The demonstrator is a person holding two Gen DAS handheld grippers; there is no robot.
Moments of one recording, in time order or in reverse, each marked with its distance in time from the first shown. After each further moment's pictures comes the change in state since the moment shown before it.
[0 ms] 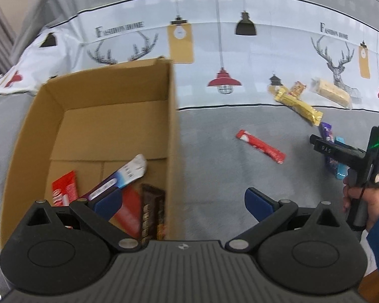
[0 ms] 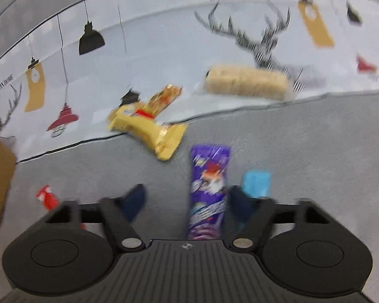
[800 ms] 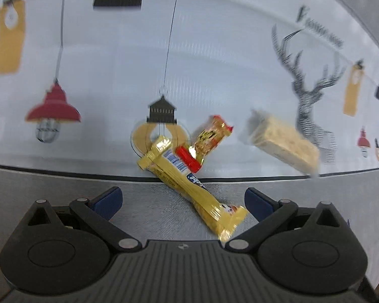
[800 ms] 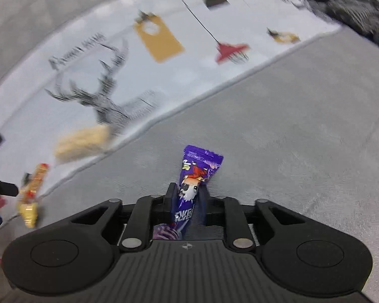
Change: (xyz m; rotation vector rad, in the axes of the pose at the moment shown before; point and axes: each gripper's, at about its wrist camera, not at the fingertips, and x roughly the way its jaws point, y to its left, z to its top) left arm 0.206 -0.187 0.148 -0.112 0.141 -0.299; right arm -0.046 -0.202 0.018 0.375 -0.043 -0.169
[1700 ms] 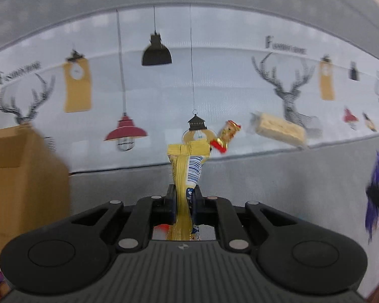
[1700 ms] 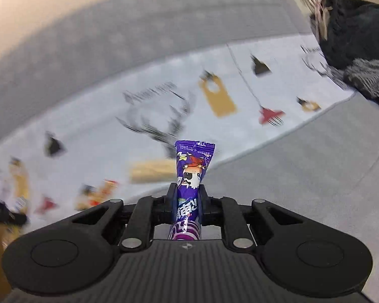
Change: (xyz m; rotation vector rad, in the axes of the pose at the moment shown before) left arm -0.159 0.032 -0.091 0.198 -0.236 0.098; right arm -0.134 0.087 -0.016 -0.140 -0.235 0.115
